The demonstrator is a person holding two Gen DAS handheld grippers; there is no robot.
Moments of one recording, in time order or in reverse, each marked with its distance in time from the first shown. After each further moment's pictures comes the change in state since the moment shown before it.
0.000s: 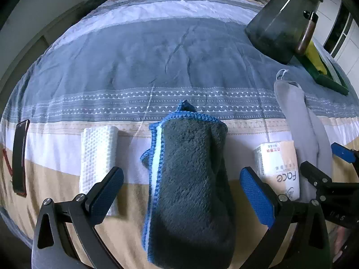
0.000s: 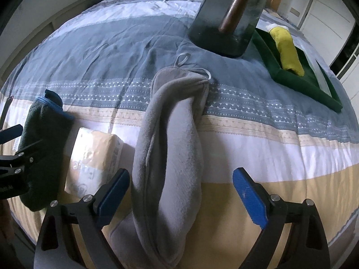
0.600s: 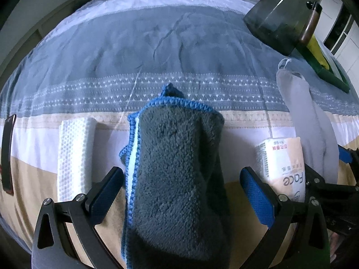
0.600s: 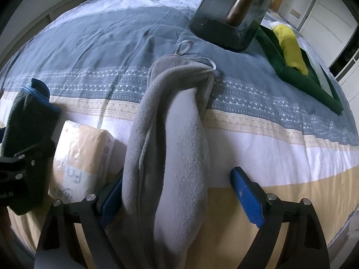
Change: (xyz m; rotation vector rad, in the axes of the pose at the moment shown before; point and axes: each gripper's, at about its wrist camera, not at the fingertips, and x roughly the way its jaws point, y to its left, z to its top) left arm 0.026 -0.008 -0.002 -0.011 0.048 -0.030; right arm 0.030 0.006 0.000 -0.025 0.021 -0.045
